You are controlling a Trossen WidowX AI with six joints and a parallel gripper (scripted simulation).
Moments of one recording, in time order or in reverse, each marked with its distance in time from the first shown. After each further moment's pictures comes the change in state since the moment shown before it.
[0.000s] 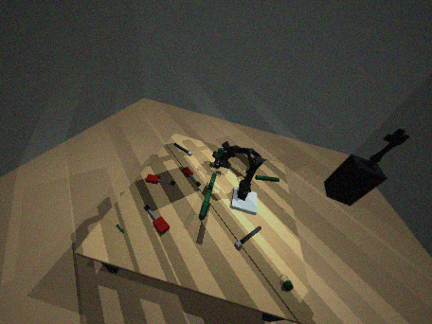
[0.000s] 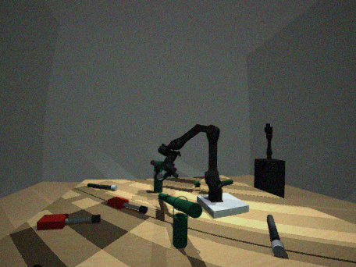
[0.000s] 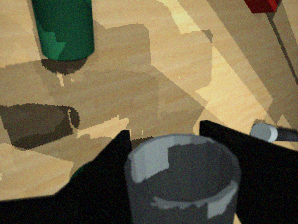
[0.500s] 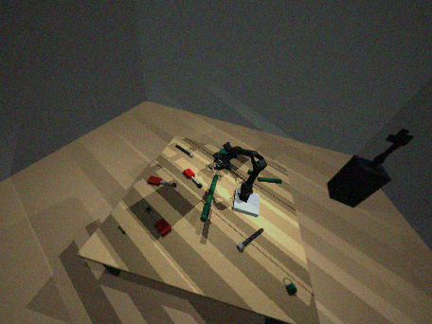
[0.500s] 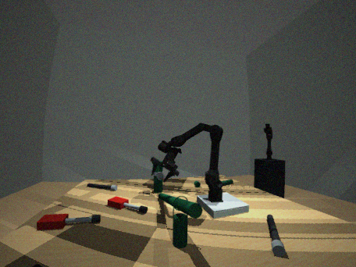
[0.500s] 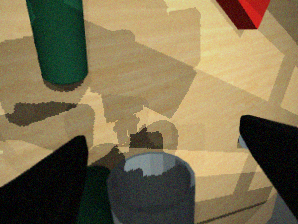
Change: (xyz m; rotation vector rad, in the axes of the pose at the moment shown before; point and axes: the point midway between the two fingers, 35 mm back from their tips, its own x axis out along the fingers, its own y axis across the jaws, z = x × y) arm -0.016 -0.011 0.019 -0.005 -0.005 -0.003
